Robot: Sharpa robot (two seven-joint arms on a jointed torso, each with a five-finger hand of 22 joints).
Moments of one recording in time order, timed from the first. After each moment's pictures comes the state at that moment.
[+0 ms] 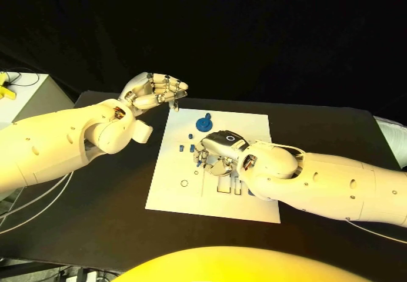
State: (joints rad) left arm 1.21 -0.89 0.00 1.43 -0.34 -0.13 0.46; left_hand 1.37 -0.15 0.51 0.02 0.25 0.86 0.19 0.34 0.27 0.90 0.12 0.57 0.16 0.99 0.05 1.14 0.43 0.17 0.92 0.14 0.91 0.55; right arm 1.15 -0.58 -0.17 1.60 -1.67 -0.36 -0.16; right_hand 1.31 -0.16 0.68 -0.04 0.18 1.07 0.12 0.34 0.28 1.29 0.06 0.10 0.08 1.47 -0.03 1.29 1.12 0.09 1.45 0.07 1.22 1.21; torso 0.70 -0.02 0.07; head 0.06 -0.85
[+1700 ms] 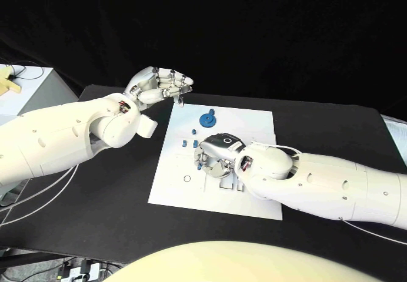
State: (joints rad) left arm 1.21 -0.88 0.00 1.44 -0.33 -0.13 0.45; left_hand 1.37 -0.15 0.51 0.02 0.25 0.86 0.19 0.34 0.27 0.90 0.12 0.57 0.16 0.99 0.05 1.14 0.43 0.17 0.92 0.14 0.91 0.55; right arm 1.13 -0.54 -0.17 1.55 -1.69 -0.30 -0.16; right_hand 1.31 -0.17 0.68 -0.04 0.18 1.07 0.12 0.34 0.28 1.30 0.06 0.09 0.08 1.47 -0.03 1.29 1.12 0.09 1.45 0.07 1.22 1.20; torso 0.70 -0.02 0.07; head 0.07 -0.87
